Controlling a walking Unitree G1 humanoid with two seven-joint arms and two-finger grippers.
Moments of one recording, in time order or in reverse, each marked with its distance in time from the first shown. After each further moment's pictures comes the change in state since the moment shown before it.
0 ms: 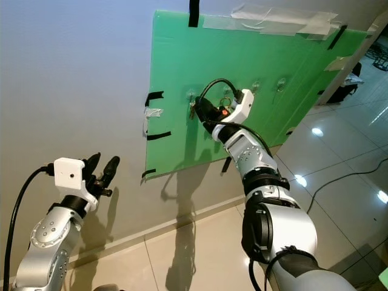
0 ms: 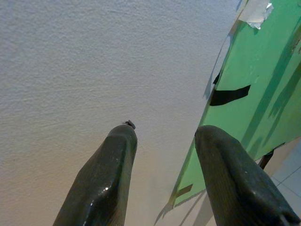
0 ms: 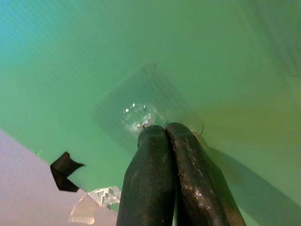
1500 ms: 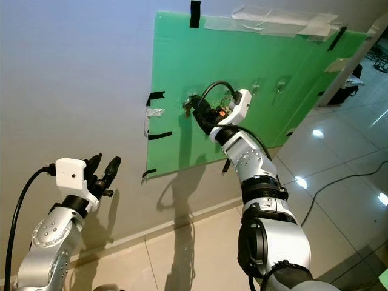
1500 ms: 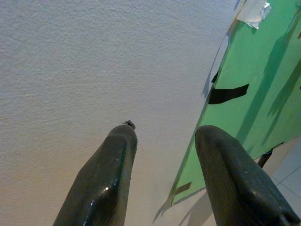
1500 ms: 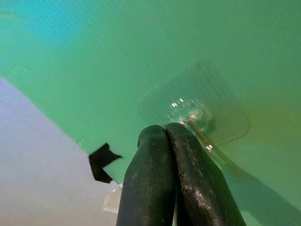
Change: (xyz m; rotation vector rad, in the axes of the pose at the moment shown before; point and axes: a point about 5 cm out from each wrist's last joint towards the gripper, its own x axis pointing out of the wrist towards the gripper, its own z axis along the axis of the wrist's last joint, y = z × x) left arm 0.001 -0.002 -0.001 -0.004 0.007 -0.005; right arm -0.004 0.014 0.001 0.000 -0.019 0.090
